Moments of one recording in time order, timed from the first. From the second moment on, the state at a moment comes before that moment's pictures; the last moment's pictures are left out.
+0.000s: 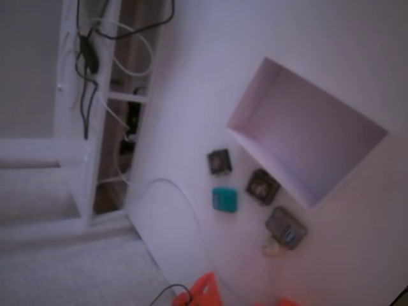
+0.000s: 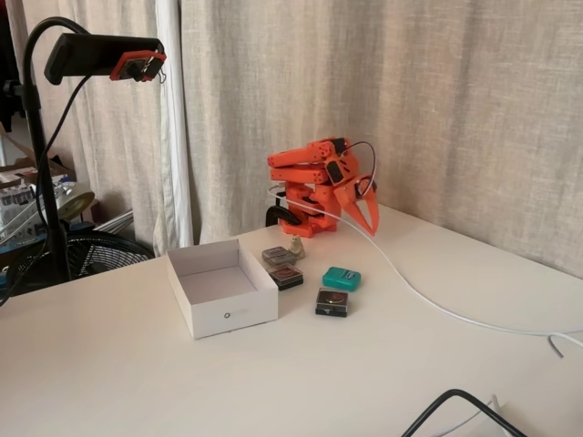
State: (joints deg) arm -15.7 189.2 172.0 76.4 -26.1
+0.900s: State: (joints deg) arm -26.5 114.6 82.8 79.0 -27.5
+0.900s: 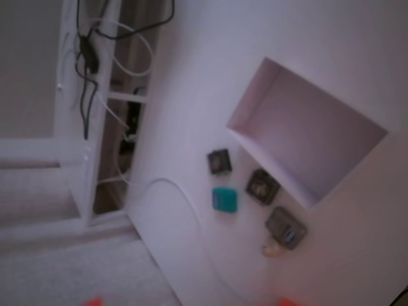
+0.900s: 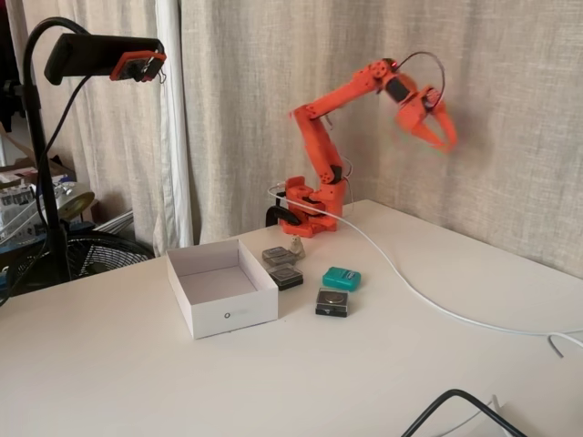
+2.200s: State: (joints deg) arm 24.4 100.0 119.4 74.7 -2.1
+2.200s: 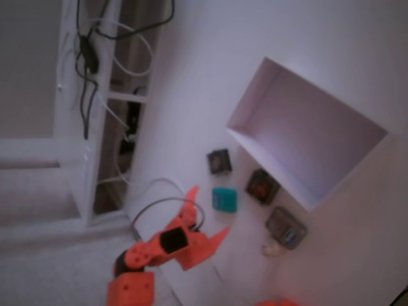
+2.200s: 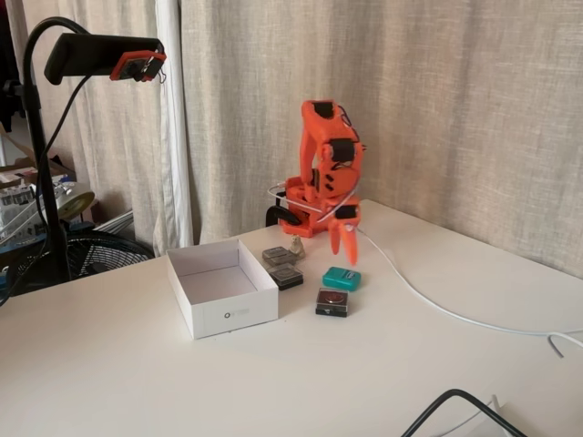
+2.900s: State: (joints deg) arm 30.9 91.3 114.2 79.6 4.1
